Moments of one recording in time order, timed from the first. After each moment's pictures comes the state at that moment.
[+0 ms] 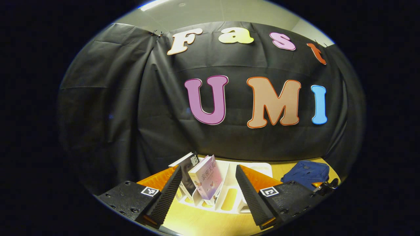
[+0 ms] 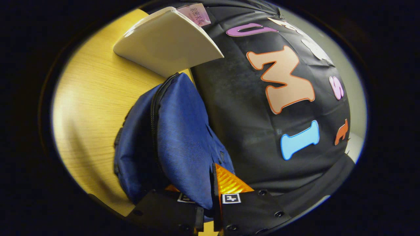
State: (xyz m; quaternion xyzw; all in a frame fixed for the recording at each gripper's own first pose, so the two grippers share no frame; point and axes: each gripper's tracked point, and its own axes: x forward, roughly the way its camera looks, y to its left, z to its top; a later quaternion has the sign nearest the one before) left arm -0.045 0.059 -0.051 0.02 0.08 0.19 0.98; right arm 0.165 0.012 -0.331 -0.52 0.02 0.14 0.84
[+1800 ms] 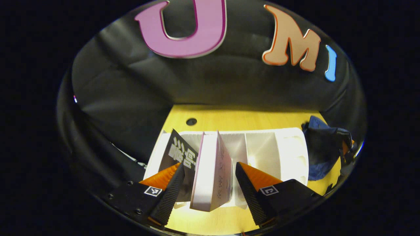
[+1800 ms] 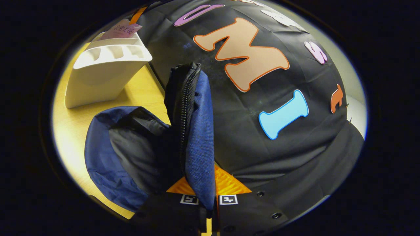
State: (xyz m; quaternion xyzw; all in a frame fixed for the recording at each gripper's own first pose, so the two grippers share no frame) left arm 0.120 0.155 -0.200 0.02 0.46 0.02 0.89; right arm 0.204 -0.035 -0.219 -0.41 0.11 0.06 0.90
